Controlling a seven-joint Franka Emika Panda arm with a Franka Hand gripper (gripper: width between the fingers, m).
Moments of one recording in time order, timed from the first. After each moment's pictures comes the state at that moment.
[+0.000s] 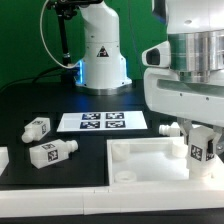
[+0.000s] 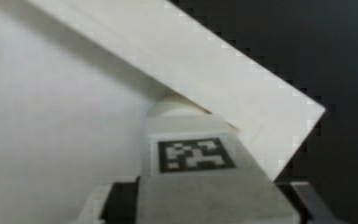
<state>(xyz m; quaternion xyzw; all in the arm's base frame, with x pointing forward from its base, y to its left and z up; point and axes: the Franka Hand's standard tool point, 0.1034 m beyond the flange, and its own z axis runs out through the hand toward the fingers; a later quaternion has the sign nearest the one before) 0.640 0.115 0.069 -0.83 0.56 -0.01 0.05</state>
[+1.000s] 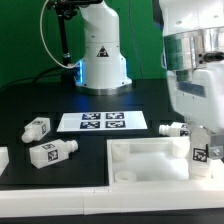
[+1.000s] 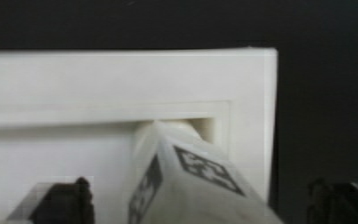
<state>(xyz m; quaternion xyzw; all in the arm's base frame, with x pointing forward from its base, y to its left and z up) 0.642 0.115 0.069 -0.77 0.63 -0.05 0.10</state>
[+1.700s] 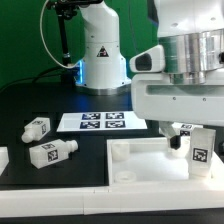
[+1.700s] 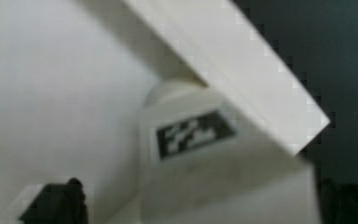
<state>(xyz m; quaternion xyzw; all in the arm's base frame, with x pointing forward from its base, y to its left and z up) 0.647 0.101 0.066 -0.92 0.37 -0.03 0.07</state>
